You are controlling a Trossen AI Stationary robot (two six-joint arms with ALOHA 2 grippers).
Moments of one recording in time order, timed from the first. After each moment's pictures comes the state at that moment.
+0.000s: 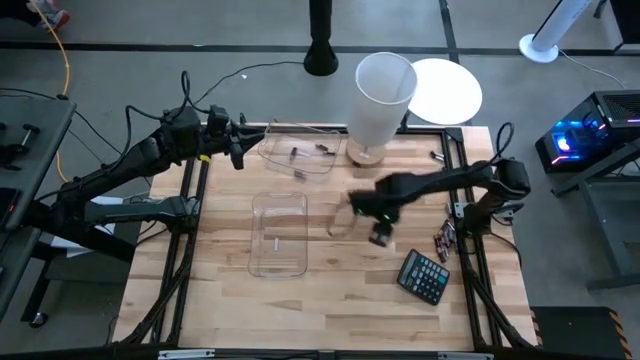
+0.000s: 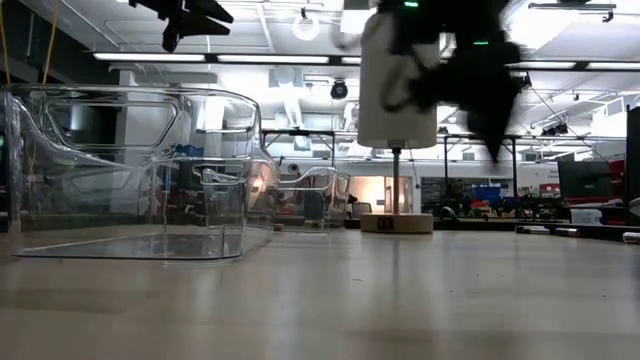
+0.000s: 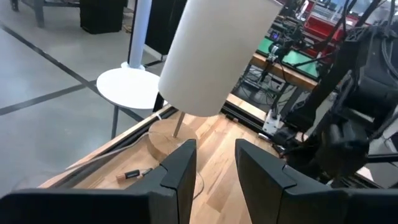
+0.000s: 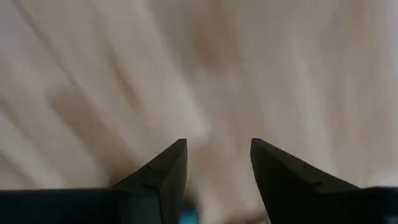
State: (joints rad) left arm 0.51 0.85 0.93 -0.32 0.09 -0.28; right arm 0.05 1.65 1.20 -1.18 -0.13 0.49
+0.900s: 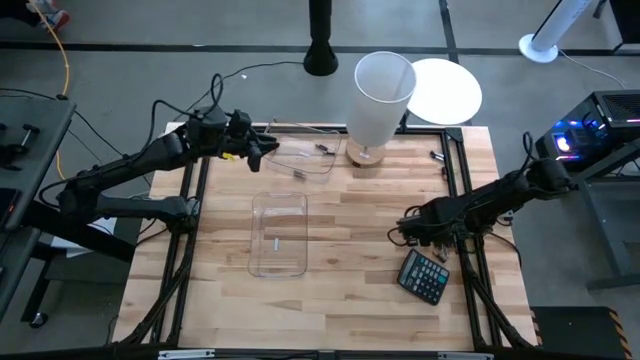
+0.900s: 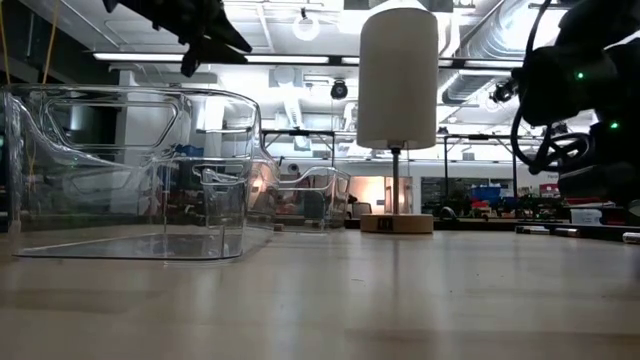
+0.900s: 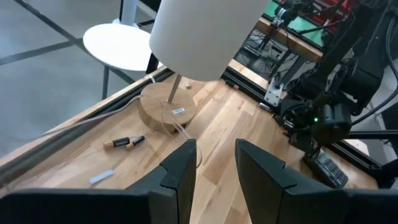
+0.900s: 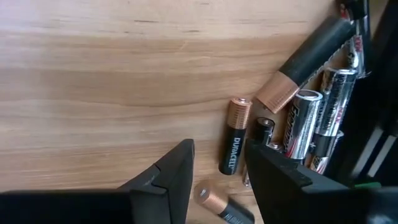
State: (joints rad) left arm 0.51 1.00 0.93 -0.31 0.15 -0.31; right arm 0.19 1.33 0.52 -0.95 -0.15 1.67
